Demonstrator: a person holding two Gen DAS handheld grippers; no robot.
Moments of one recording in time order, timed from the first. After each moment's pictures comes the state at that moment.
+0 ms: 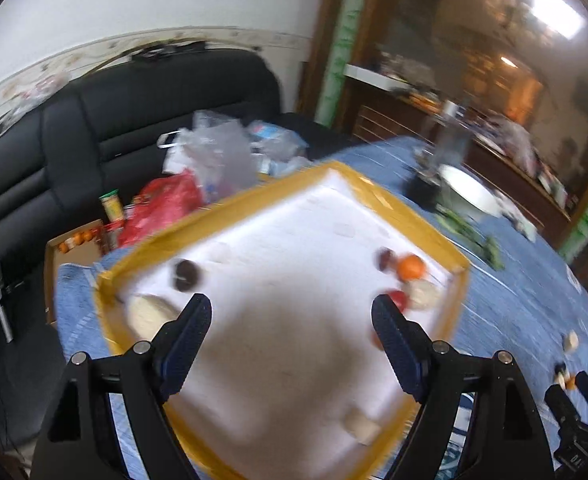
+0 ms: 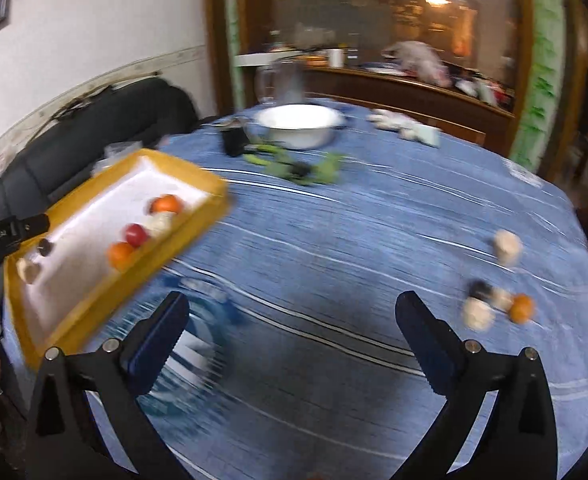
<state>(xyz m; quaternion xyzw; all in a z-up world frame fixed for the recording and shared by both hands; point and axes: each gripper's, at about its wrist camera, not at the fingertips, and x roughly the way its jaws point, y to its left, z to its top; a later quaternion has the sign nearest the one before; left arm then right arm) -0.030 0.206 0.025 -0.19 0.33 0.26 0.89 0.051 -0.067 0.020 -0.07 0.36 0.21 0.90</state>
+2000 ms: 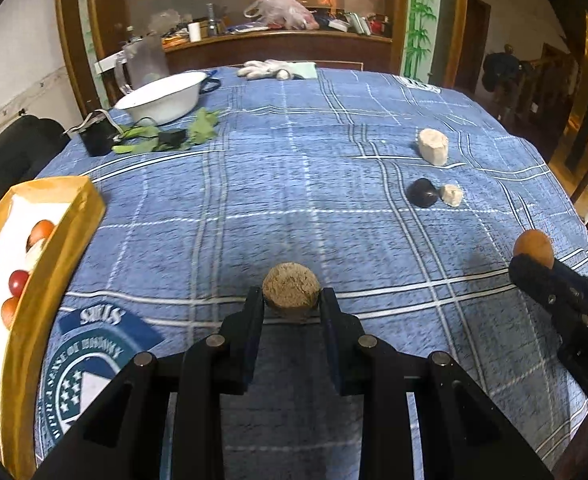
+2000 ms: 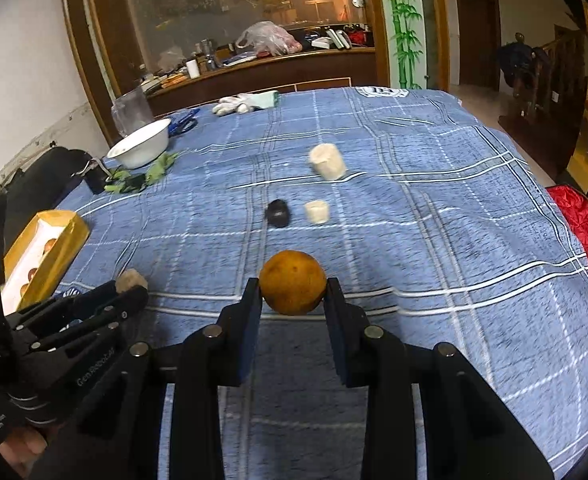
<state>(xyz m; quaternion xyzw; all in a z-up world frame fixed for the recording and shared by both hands) 0.074 -0.051 -0.034 0.01 0.42 -0.01 0.91 0.053 -0.207 -0.017 0.06 0.38 0.06 0.92</state>
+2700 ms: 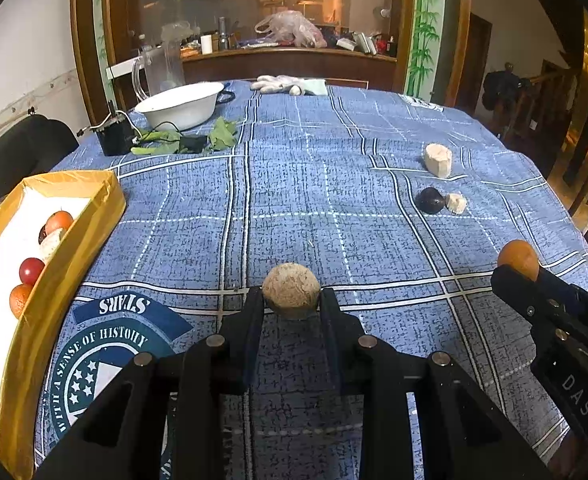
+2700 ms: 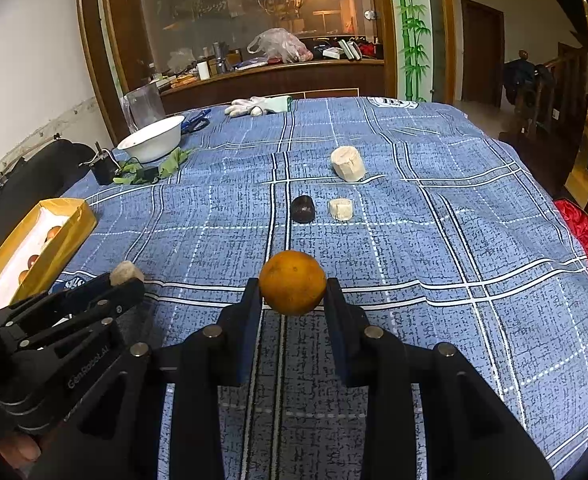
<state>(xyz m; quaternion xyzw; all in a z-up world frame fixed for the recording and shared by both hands) 0.056 -0.034 -0.033 0.00 0.39 -0.01 0.92 0.042 -0.190 -0.020 0.04 0.36 0.06 0.93</state>
